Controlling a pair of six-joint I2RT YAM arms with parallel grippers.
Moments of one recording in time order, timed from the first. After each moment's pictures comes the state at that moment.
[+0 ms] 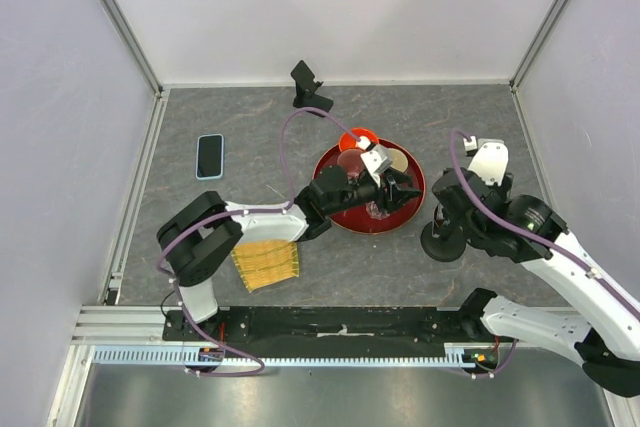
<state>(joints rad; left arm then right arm) -0.98 1.76 0.97 0.90 0.21 -0.18 0.80 0.93 1.21 -1.26 0.80 0.69</state>
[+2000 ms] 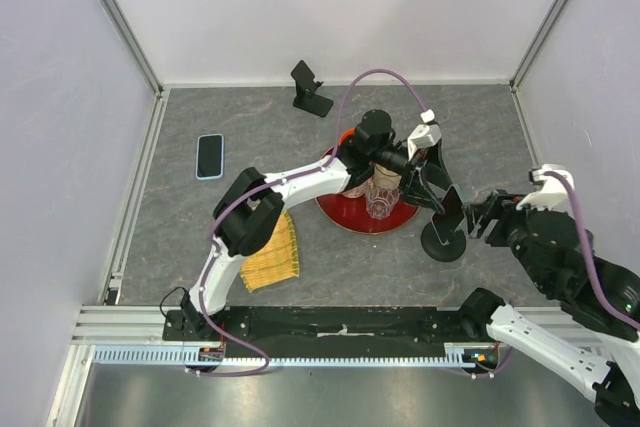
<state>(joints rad) -0.90 2.17 1.71 0.59 1.23 -0.31 0.77 0.52 1.15 -1.07 0.58 0.51</state>
